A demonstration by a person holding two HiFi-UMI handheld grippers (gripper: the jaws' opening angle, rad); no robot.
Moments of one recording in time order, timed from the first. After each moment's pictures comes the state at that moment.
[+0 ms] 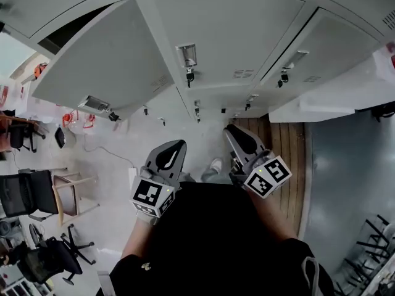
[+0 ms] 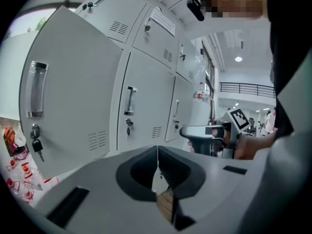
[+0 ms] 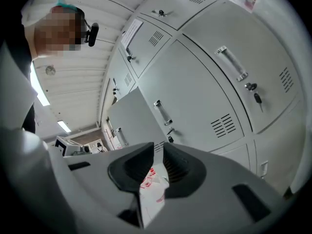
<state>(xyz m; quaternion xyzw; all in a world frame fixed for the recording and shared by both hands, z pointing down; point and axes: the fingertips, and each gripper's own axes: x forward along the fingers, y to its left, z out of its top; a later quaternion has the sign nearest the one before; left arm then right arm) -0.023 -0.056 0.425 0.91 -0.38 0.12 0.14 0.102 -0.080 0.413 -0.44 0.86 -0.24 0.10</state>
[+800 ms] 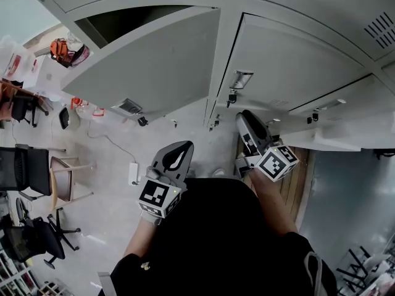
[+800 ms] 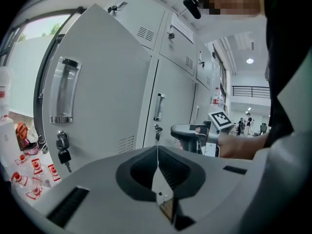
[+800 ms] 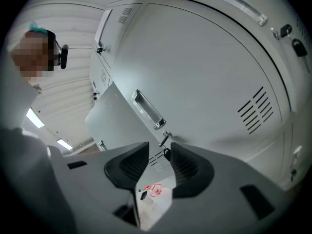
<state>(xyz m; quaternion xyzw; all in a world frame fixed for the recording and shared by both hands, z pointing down) -0.095 -0.105 0.422 0.88 -0.44 0.09 0.15 0.048 -0.197 0.428 -0.42 0.84 -0.33 0.13</state>
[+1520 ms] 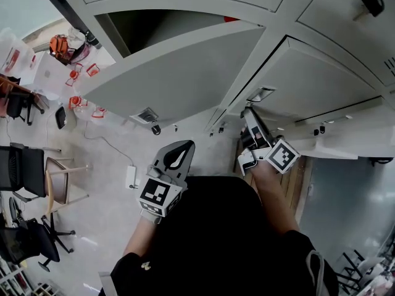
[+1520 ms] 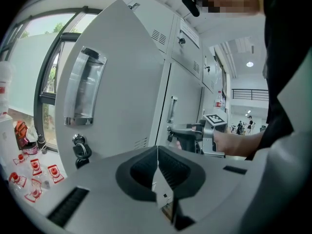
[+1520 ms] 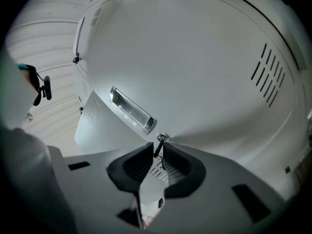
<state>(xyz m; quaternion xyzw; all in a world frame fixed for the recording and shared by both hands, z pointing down) -0.138 -0.131 0.429 0.88 -0.44 0.08 0.15 0.018 -0.238 0.440 -0.40 0.79 -0.42 0.19</state>
